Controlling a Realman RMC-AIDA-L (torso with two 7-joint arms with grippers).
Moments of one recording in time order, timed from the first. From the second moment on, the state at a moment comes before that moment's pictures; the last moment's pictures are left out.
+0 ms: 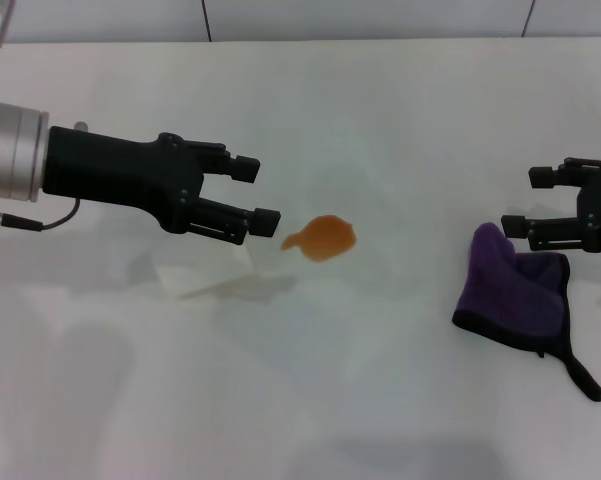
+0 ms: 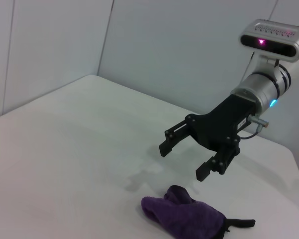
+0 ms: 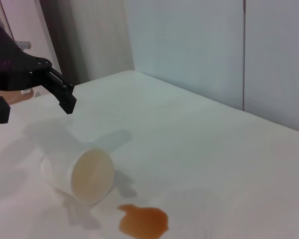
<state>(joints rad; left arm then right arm) -1.05 -2.06 2.85 -0.70 -0.06 1.91 -1.31 0.35 2.01 -0.95 -1.01 -1.90 -1.43 1.57</state>
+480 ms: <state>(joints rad) -1.05 -2.06 2.85 -0.70 -0.06 1.91 -1.31 0.35 2.01 -0.95 -1.00 -1.90 -1.43 1.57</state>
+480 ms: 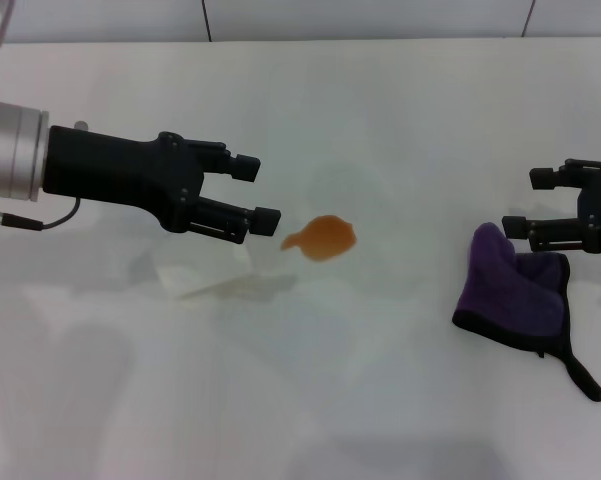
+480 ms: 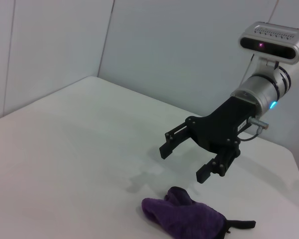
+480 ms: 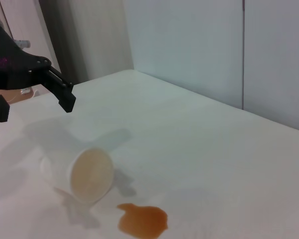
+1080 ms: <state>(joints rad) -1.04 -2.05 2.85 -0.70 -0.05 1.91 -1.34 0.35 2.01 -0.95 -1.00 -1.90 -1.42 1.57</state>
